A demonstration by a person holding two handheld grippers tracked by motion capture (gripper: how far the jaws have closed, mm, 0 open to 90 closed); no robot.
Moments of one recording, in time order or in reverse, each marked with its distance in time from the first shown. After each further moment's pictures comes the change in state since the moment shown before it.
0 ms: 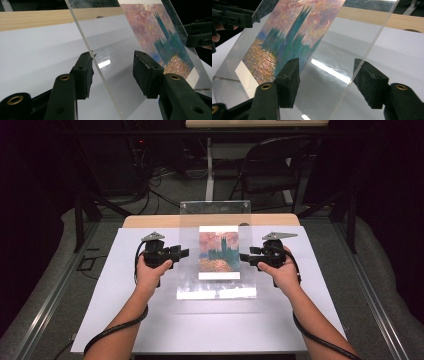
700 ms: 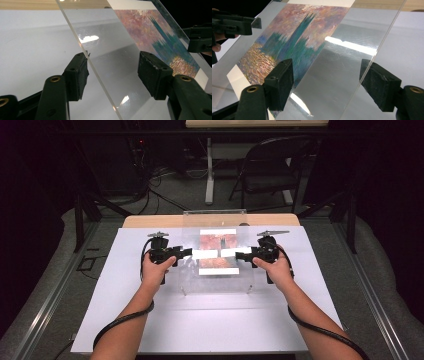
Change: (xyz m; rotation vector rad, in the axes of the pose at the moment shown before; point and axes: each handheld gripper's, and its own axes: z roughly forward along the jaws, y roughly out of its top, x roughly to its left) left arm 0.025 -0.003 0.032 0.050 -0.005 -0.099; right arm -0.020 -0.002 0.035 0.057 -0.002 0.097
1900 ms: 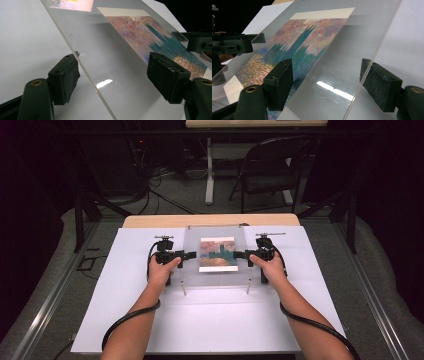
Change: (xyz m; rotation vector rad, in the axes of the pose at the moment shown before) left arm 0.023 -0.013 0.038 0.061 0.005 -0.116; right arm -0.028 -0.012 0.036 0.039 0.028 0.218
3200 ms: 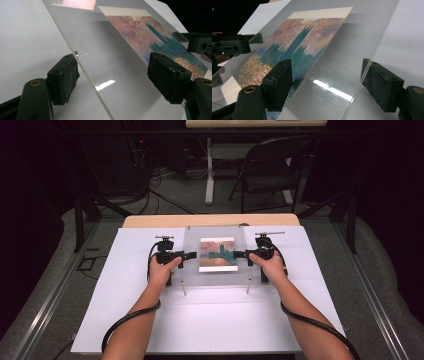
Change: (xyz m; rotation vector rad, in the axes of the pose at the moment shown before) left arm -0.001 -0.001 0.002 0.004 0.012 -0.025; right arm -0.001 0.003 0.002 0.016 -0.014 0.010
